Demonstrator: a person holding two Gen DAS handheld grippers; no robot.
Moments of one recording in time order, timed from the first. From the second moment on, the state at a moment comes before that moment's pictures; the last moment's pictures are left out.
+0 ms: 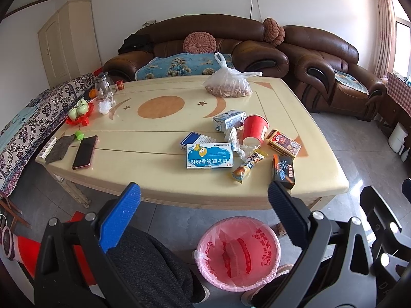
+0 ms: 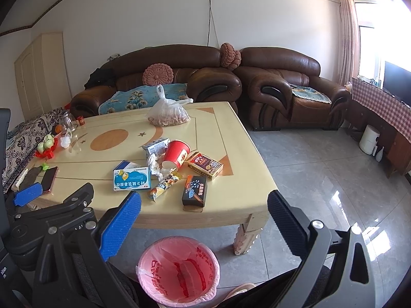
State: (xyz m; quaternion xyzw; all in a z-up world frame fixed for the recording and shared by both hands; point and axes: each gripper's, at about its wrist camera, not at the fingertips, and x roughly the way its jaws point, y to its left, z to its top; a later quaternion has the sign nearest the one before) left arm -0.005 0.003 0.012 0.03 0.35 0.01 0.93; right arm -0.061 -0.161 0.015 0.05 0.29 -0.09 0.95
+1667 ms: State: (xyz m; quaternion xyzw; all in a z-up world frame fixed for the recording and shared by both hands) left arm 0.006 0.011 0.006 0.04 0.36 0.02 0.93; right arm -0.040 -0.157 0.006 0.06 0.31 -0.08 0.94
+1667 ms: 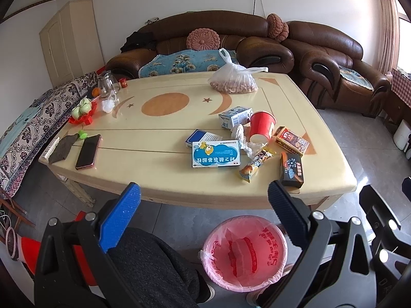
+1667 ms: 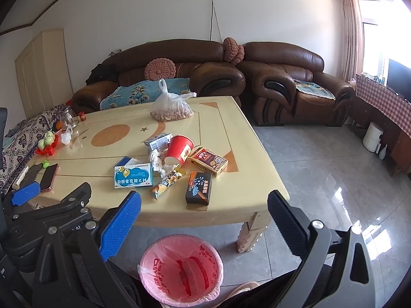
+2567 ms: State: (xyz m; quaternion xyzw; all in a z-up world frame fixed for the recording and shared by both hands) left arm 0.092 0.032 -0.059 0.03 0.45 0.00 0.89; right arm 0.048 -0.174 -0.064 0.08 0.40 -0.07 0.91
